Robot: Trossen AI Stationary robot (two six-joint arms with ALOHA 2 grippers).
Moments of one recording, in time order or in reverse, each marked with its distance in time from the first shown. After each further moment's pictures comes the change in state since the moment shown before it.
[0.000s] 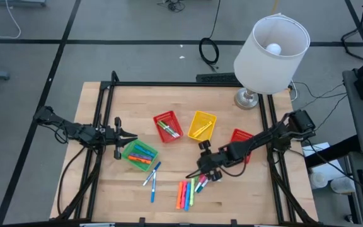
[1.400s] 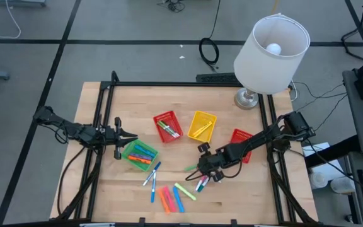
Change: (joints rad) left arm 0.000 0.002 0.000 0.000 0.000 -0.001; right arm -0.007 0.071 -0.002 -0.025 -0.059 -0.059
